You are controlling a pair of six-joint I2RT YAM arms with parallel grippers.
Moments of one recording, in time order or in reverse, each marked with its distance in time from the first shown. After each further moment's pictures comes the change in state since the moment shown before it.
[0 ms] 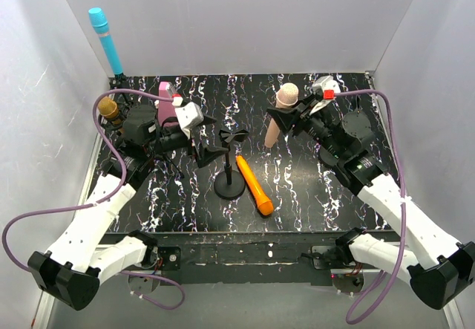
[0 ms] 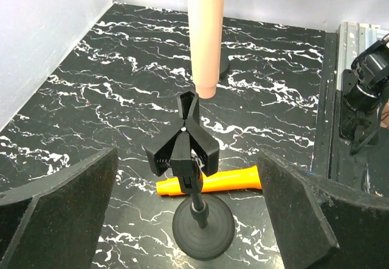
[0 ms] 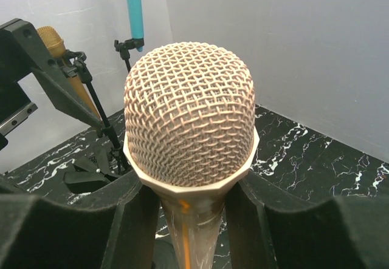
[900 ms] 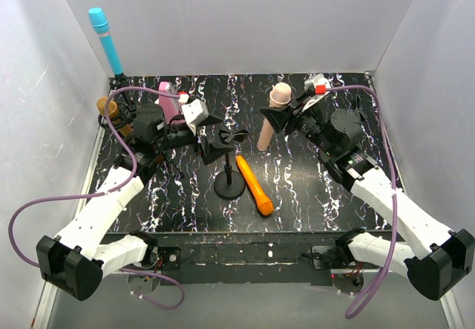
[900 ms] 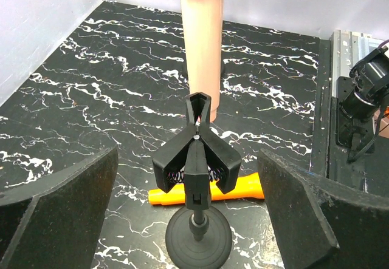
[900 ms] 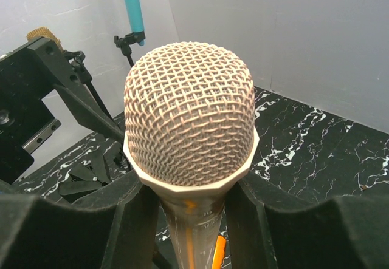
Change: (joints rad) left arm 0.000 0.076 -0.055 0.159 0.027 -0.076; right arm 0.026 0.068 0.000 0.035 0.035 0.077
